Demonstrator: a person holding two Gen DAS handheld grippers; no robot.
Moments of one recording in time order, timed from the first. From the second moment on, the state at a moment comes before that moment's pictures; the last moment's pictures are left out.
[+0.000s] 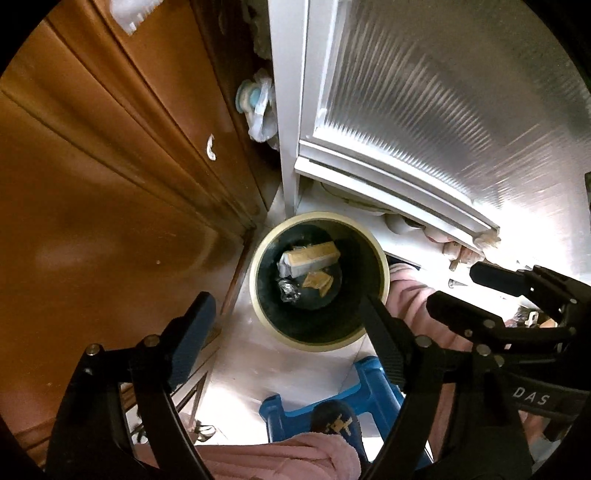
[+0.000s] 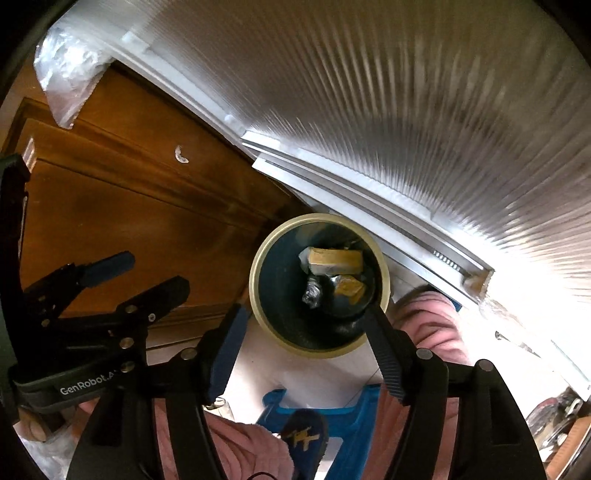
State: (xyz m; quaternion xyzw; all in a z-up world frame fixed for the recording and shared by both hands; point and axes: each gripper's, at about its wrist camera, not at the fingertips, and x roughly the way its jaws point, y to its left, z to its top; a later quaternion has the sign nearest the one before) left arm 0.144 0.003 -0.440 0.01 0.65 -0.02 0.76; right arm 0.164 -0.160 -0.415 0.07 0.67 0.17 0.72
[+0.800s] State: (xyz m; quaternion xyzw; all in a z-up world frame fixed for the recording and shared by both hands) left arm 0.062 0.009 -0.260 -0.01 0.55 -0.03 0.84; right arm 0.071 -0.153 -0.266 0.00 0.55 0.19 0.81
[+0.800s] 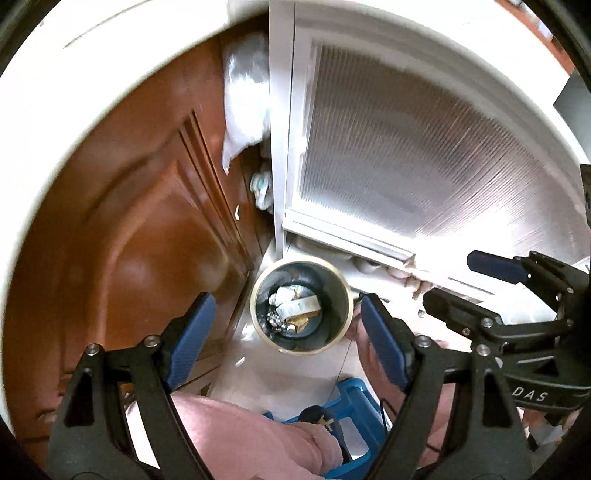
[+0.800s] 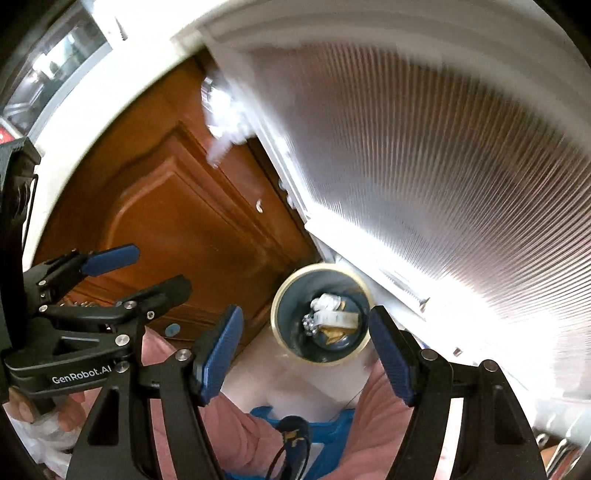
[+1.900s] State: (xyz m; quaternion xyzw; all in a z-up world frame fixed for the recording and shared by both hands) left arm 0.086 -0.023 -0.062 0.03 0.40 -0.08 0.91; right arm 0.076 -0.188 -0.062 0.01 0.42 0.16 0.89
